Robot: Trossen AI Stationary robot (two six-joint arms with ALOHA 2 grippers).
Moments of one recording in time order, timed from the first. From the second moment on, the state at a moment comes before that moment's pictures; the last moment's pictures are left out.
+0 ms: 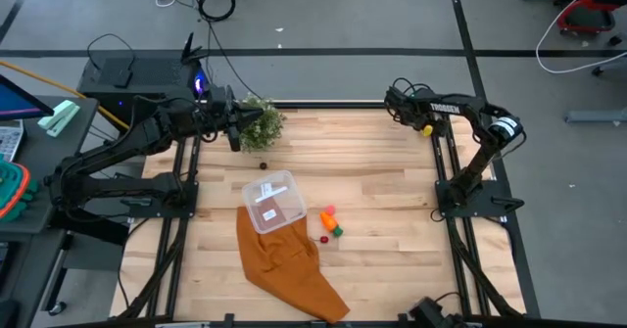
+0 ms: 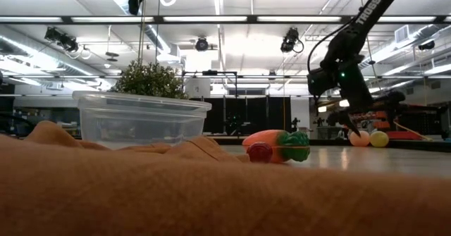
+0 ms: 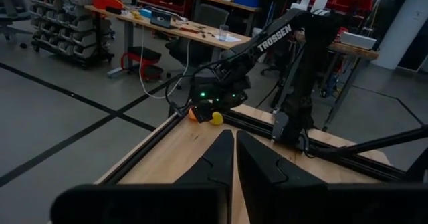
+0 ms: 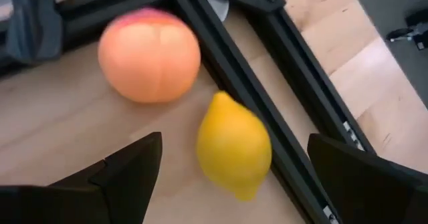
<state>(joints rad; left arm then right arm) 0.46 0.87 0.90 -0.12 0.11 -0.19 -0.92 1.67 0.94 -0.89 0.59 1.18</state>
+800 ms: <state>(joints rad) 0.46 0.87 0.90 -0.15 0.11 -0.19 -0.93 1.67 0.84 -0.80 0.55 1.19</state>
